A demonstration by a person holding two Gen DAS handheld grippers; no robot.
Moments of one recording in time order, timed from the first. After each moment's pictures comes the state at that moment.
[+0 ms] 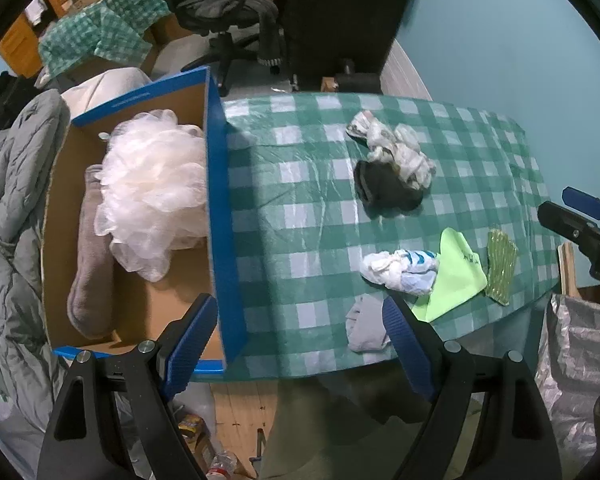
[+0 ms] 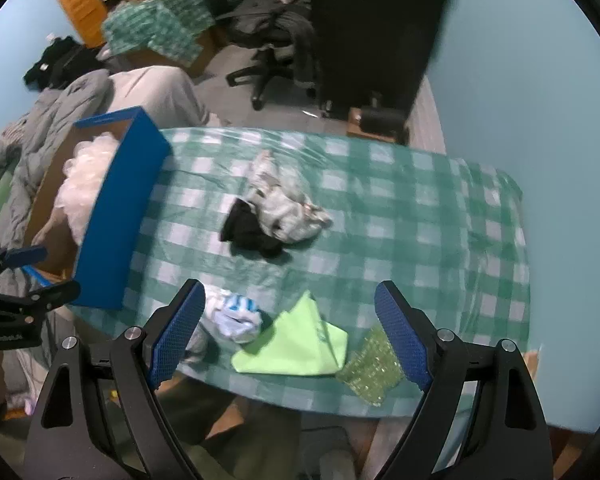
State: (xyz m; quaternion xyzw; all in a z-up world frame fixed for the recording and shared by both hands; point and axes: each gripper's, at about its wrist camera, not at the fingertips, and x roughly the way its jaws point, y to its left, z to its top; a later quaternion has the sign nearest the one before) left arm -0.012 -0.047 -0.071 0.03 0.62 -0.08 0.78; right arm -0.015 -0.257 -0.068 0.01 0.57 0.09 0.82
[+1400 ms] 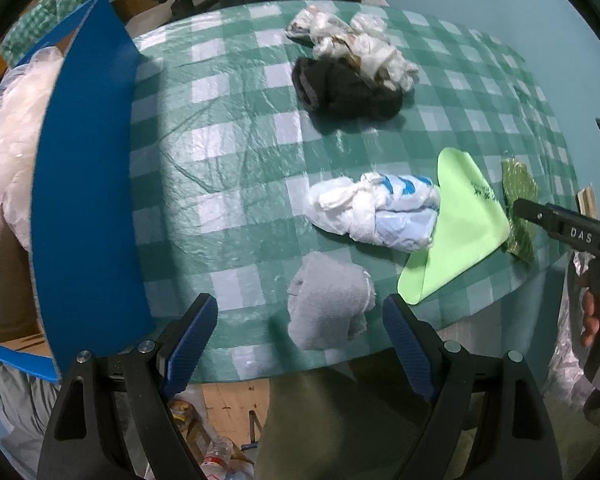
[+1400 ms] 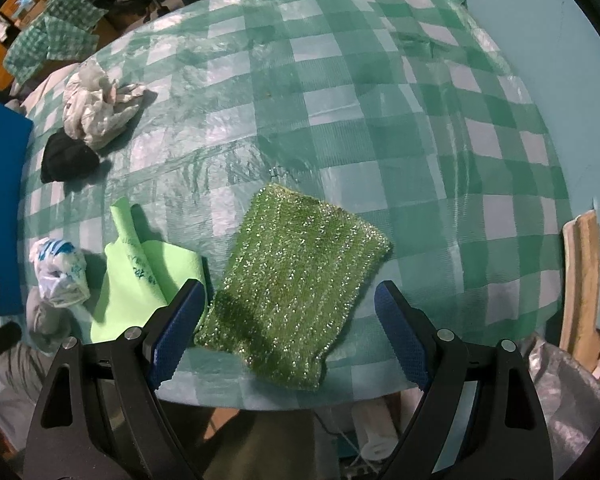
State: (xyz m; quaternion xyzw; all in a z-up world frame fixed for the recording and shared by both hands) left arm -0.031 -0.110 -0.177 0.06 0.67 -0.11 0.73; right arm -0.045 -0.361 -0.227 0.11 0.65 -0.02 0.75
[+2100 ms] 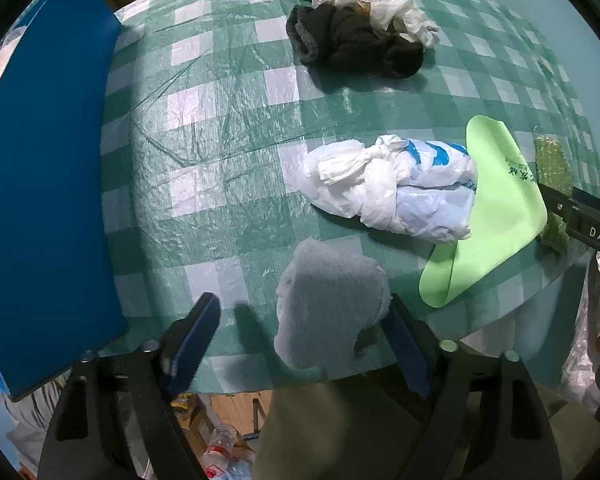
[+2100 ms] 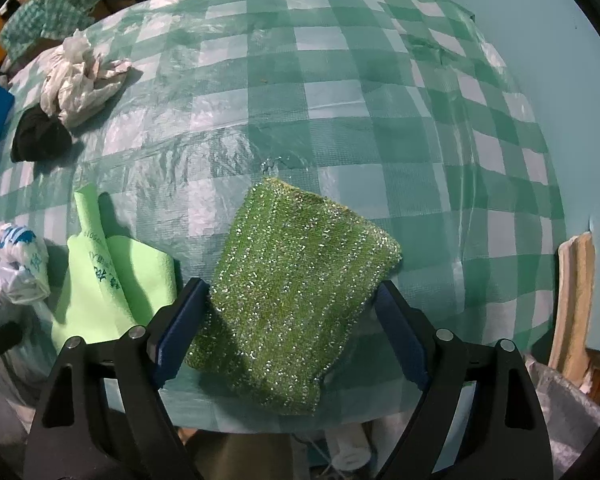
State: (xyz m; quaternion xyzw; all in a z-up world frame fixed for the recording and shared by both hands) left arm -0.032 -0.123 -0.222 0.07 0.69 -0.09 0.71; right arm -0.047 -0.344 -0.251 0.05 0.65 -0.04 0.76
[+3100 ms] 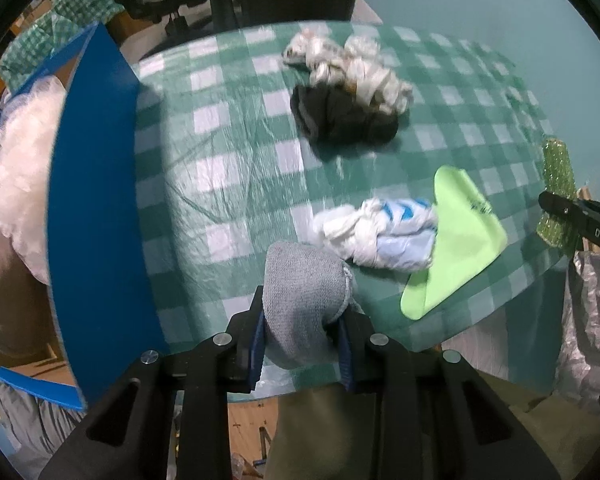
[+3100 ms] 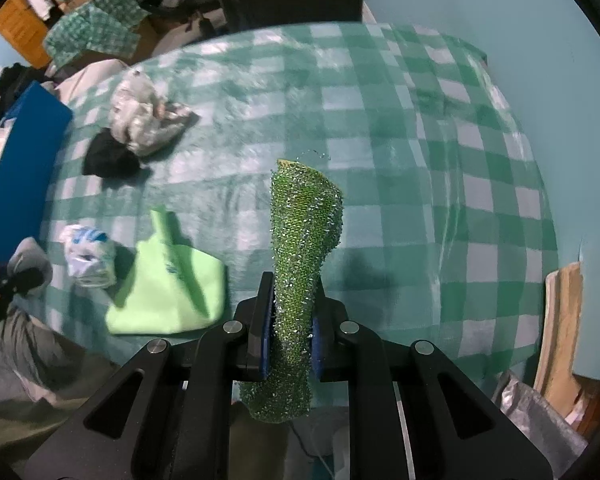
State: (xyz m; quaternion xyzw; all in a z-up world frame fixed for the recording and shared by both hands) left arm -0.023 -0.095 -0.159 0.07 0.64 -0.12 0.76; right arm -0.058 -0.361 -0.181 0.07 0.61 0.05 0.79
